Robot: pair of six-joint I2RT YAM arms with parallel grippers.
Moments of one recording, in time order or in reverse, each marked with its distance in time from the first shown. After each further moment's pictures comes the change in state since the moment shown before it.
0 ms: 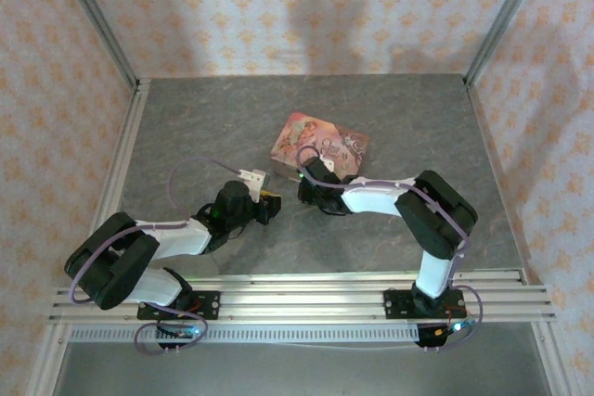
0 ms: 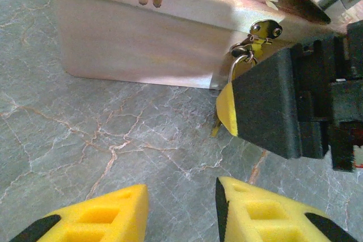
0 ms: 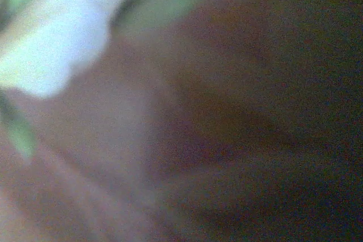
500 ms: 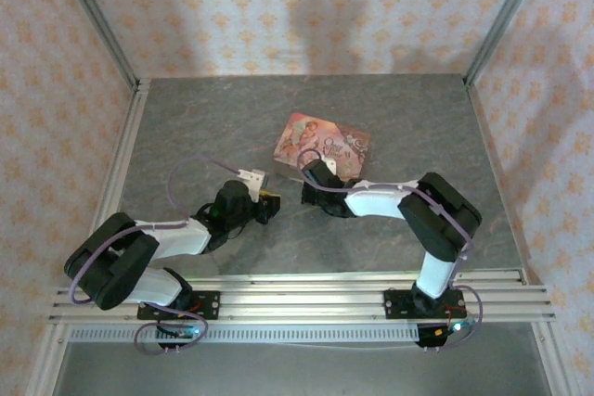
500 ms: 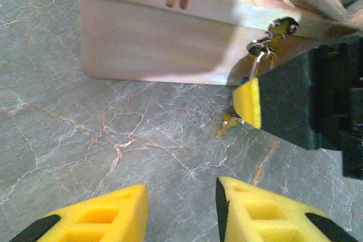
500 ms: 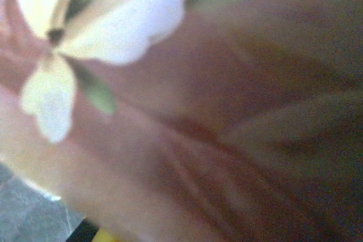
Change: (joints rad) left arm 0.006 -0.005 0.000 -0.012 -0.001 0.000; right arm 0.000 -0.048 -0.061 0.032 0.039 -0.070
